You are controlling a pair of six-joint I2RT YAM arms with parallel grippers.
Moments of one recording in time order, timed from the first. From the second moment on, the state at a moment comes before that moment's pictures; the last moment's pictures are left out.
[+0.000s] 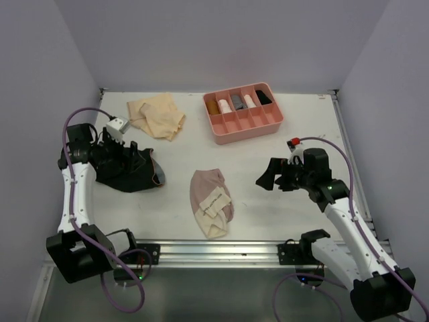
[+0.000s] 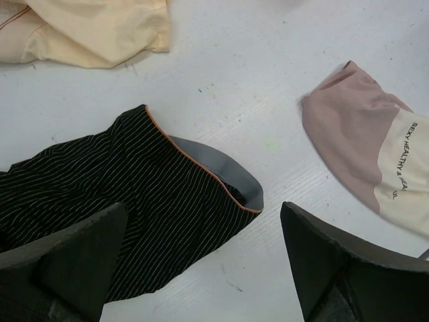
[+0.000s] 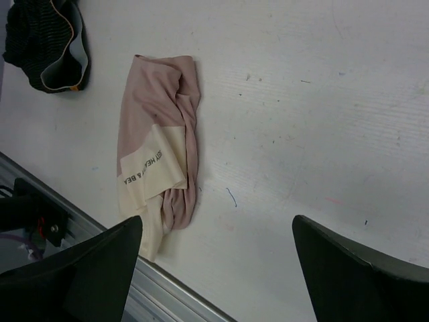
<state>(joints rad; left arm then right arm) 0.32 1.14 0.98 -0.73 0.76 0.54 0.23 0.85 0.68 -0.56 -0.42 0.36</state>
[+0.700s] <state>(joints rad) -0.78 1.54 1.23 -0.79 0.58 0.98 0.25 0.52 0.46 -0.55 -0.51 0.67</state>
